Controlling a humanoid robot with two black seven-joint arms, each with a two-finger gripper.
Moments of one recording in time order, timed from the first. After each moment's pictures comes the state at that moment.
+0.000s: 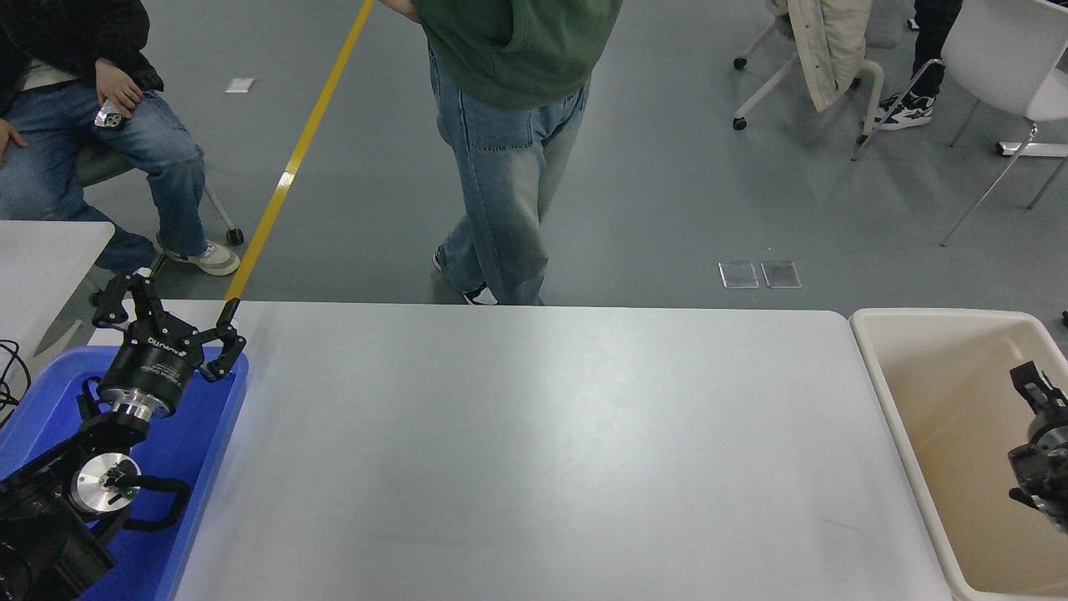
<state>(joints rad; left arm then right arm) -0.54 0.44 -0.74 -0.41 -0.02 -0.66 -0.59 0.71 -0.28 0.05 -0.14 -0.50 -0.22 0.08</state>
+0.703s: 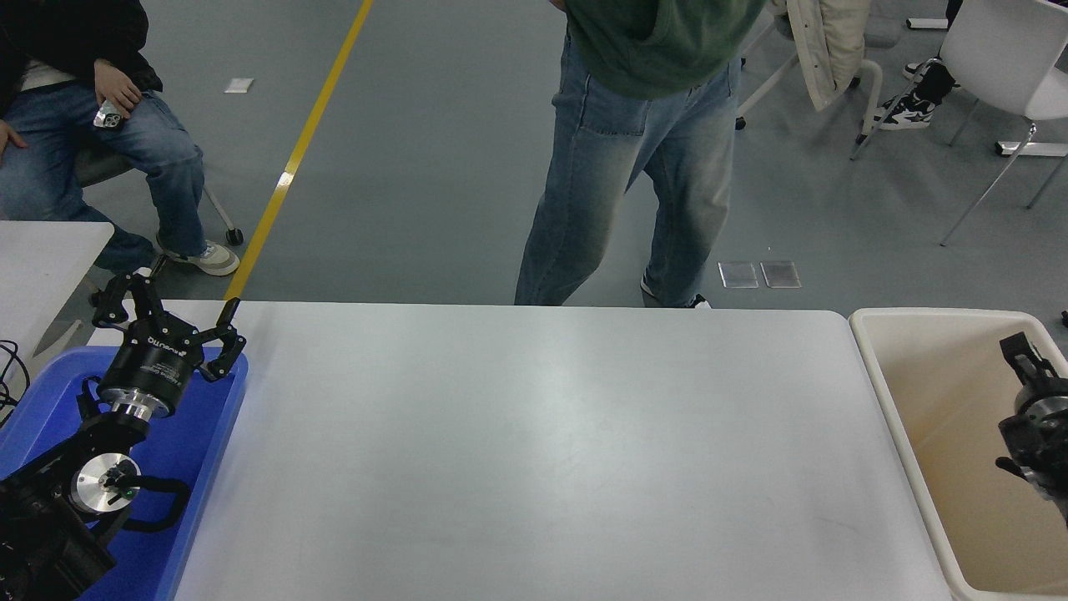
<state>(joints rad) -0.54 0.44 -0.74 -0.41 -0.02 -0.66 -0.59 0.83 -0.27 0.08 -0.13 -0.32 -0.20 0.08</state>
